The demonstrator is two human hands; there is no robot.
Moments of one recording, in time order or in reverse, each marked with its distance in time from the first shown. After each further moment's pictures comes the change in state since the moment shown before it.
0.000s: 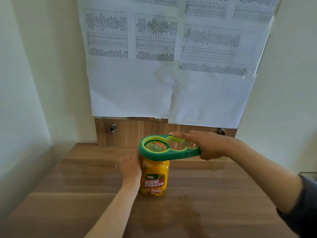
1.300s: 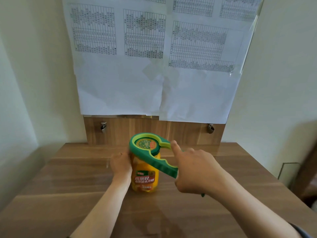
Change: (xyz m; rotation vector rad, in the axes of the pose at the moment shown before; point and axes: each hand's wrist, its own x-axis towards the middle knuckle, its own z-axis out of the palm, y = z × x) left_hand 0.009 -0.007 -0.001 0.012 -0.033 -0.130; right_hand -0.055 -0.093 0.013 -0.020 0.141 0.318
